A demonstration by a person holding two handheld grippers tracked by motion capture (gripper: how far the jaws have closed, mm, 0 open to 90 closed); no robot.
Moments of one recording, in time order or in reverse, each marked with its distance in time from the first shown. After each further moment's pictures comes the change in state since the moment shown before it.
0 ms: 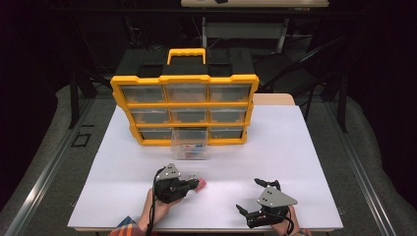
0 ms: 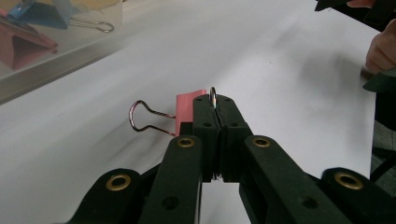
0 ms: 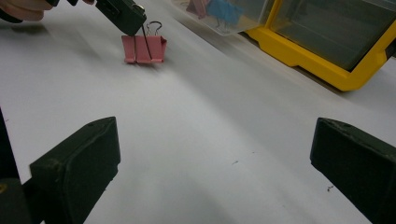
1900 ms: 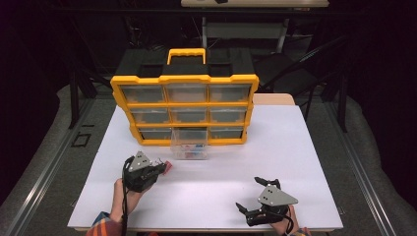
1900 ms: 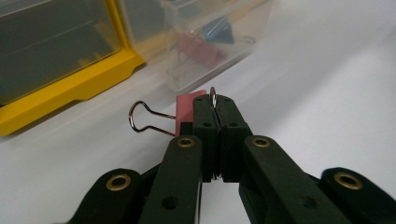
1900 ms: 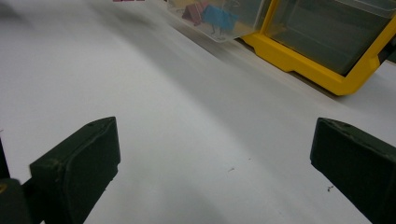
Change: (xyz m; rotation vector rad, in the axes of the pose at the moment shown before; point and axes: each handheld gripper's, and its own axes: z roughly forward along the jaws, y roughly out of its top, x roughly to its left) left arm 0.038 0.013 -0.072 0.039 0.349 0.063; right arm -0.001 0.002 0.002 -0.021 -0.009 0.009
